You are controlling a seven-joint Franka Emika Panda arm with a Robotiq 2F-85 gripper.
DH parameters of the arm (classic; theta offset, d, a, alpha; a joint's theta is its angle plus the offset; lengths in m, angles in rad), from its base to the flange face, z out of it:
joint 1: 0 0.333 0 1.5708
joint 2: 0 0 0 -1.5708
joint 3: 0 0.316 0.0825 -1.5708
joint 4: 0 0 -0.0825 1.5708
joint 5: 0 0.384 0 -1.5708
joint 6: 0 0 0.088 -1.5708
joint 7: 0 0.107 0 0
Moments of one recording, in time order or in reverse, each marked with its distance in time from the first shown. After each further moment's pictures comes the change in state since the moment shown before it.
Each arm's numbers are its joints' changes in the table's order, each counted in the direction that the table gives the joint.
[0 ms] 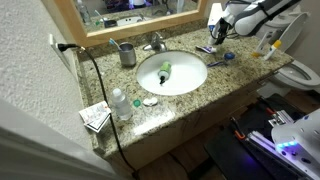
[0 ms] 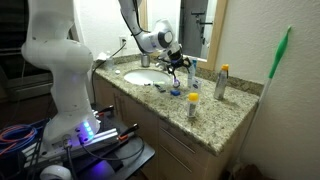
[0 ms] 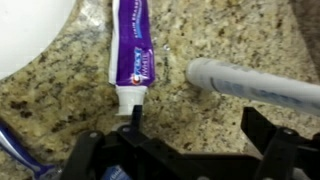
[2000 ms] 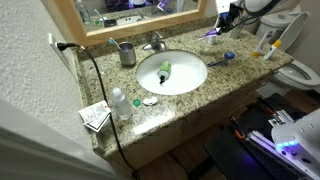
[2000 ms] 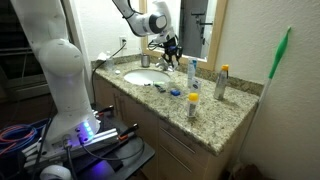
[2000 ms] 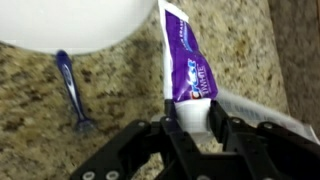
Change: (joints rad) arm -0.401 0.248 0.465 0.060 0.187 0.179 -0.467
